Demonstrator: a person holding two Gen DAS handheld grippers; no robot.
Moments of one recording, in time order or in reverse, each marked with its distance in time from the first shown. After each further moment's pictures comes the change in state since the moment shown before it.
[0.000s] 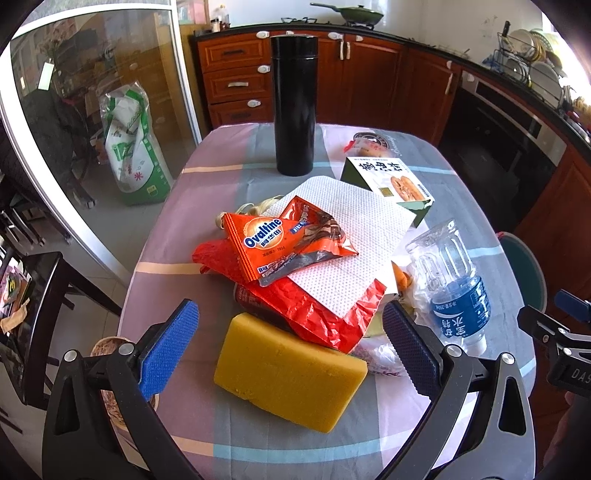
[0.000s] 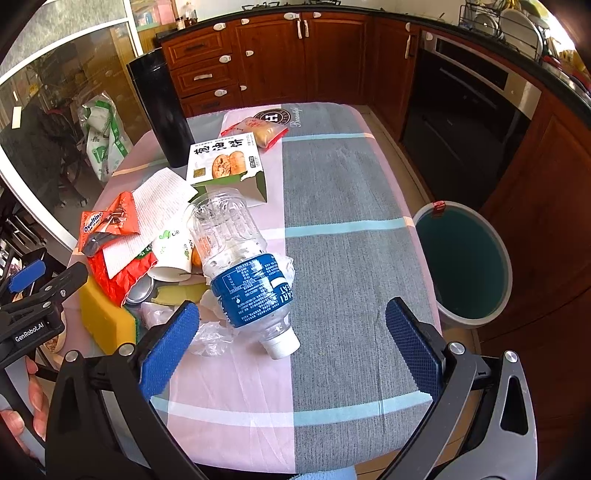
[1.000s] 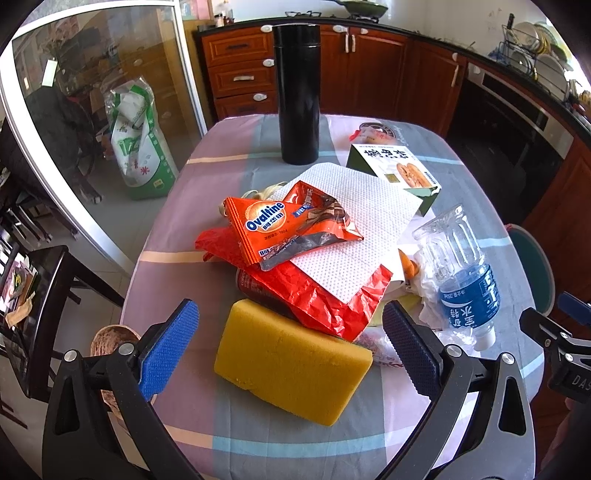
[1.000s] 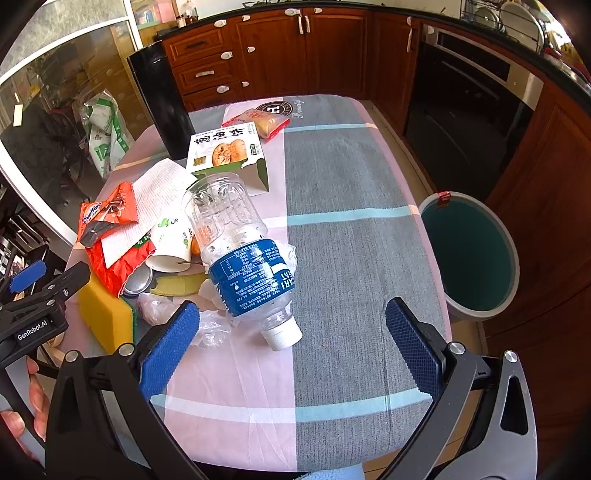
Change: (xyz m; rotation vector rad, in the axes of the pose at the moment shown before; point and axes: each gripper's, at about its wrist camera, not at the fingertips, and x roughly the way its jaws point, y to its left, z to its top) left arm 0.004 -0.003 -0.008 0.006 0.022 0.035; right arm 0.005 -0.001 -0.009 0.006 0.010 0.017
